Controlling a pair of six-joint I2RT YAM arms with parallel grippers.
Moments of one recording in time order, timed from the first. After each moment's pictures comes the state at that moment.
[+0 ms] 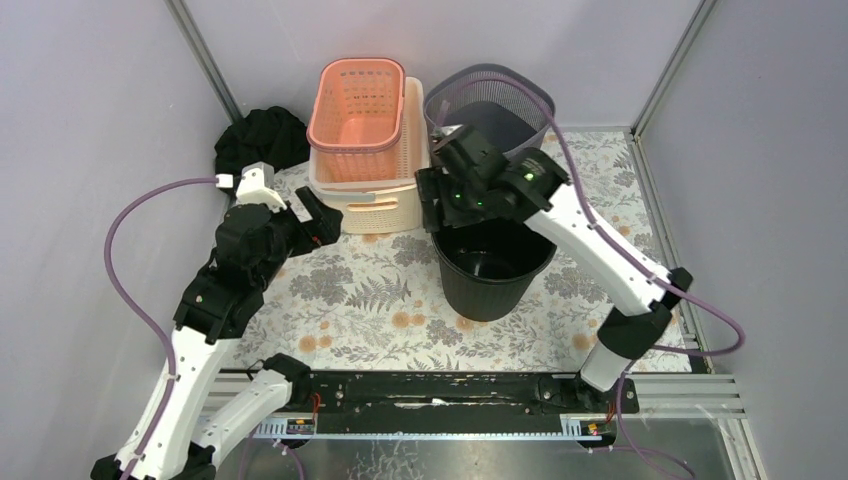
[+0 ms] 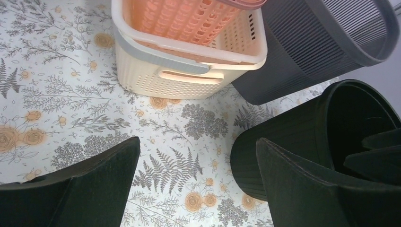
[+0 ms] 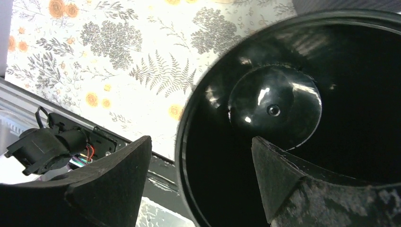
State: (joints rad) left arm -0.39 0.76 1.12 -0.71 -0.18 -0.53; right arm 0.87 1.66 2.03 -1.25 0.16 0.51
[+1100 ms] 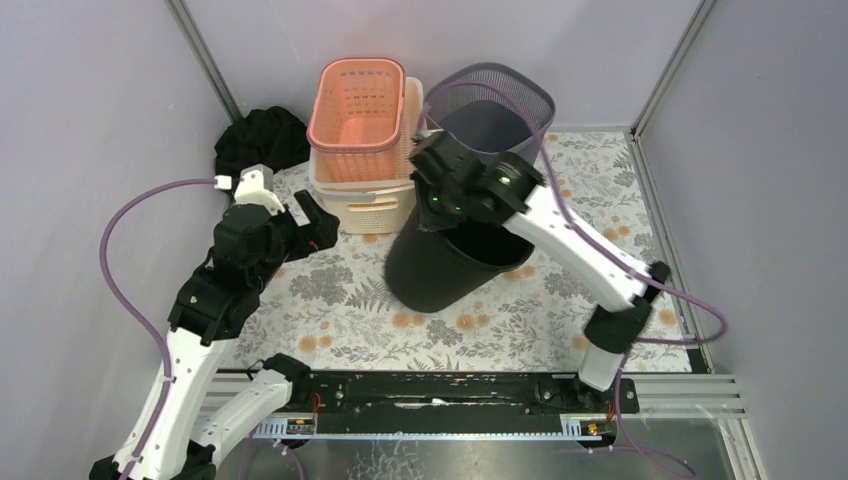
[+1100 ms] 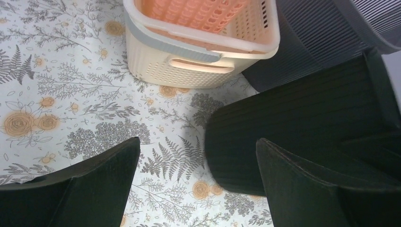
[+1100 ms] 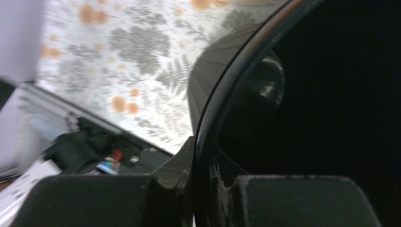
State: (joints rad) left arm -0.39 0.76 1.14 -0.80 -0.19 -0.52; right arm 0.97 1.85 2.20 -1.29 0.21 0.61
